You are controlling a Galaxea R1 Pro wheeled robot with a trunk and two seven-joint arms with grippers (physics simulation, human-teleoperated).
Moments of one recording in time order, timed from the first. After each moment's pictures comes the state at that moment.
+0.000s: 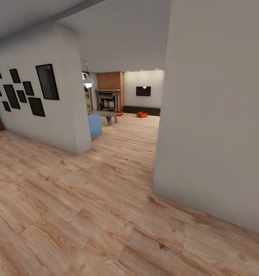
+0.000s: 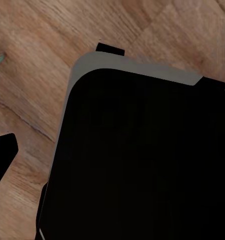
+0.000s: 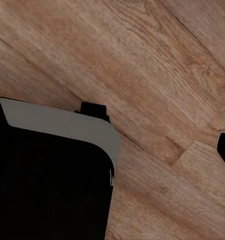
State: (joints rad) left arm 0.00 0.01 0.02 -0.12 0.25 -0.03 0.01; right arm -0.14 -0.01 0.10 0.03 0.11 -0.16 -0.10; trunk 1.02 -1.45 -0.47
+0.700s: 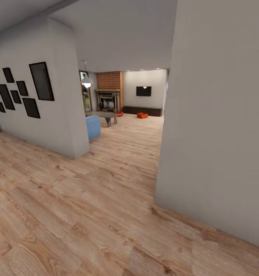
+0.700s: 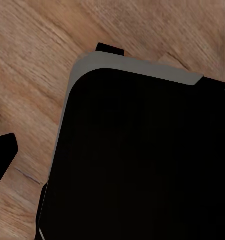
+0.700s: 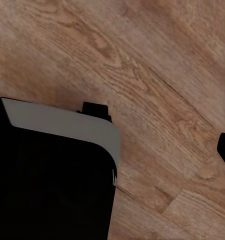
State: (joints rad) left arm 0.00 0.01 0.02 -0.12 0.25 -0.03 0.01; right arm -0.14 0.00 0.10 0.03 0.11 -0.16 -0.10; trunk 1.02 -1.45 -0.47
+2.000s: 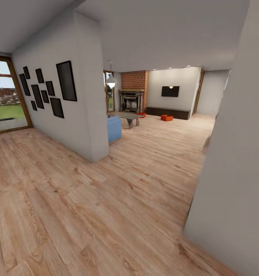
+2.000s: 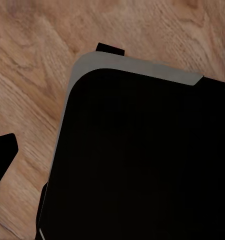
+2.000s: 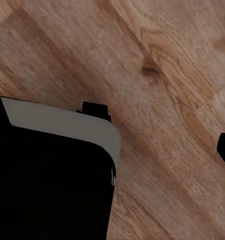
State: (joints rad) left arm 0.00 0.01 0.02 -0.12 0.25 -0.03 0.01; right arm -0.14 -0.01 0.10 0.03 0.11 -0.16 -0.10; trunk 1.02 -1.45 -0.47
